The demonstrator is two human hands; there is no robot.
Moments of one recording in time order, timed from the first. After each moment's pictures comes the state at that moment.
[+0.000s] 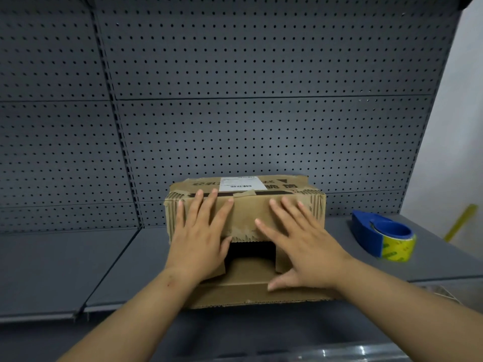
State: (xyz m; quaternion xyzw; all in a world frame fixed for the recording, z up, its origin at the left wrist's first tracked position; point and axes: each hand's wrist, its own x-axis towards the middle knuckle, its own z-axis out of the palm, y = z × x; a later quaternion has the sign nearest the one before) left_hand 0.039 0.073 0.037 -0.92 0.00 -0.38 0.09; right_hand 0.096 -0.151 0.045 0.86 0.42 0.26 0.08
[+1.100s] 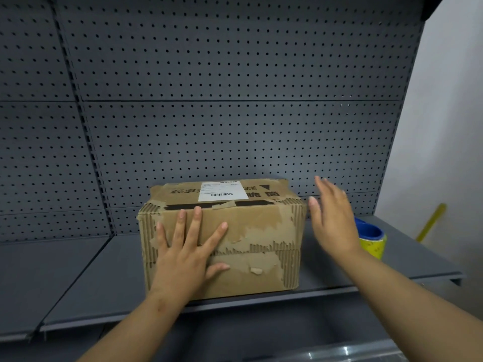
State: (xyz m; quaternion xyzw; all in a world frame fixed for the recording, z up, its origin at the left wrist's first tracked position) left_hand 0.067 0.059 -0.009 -0.88 0.03 -0.44 0.16; right_hand 0.153 -0.217 0.056 0.86 0.17 0.38 -0.28
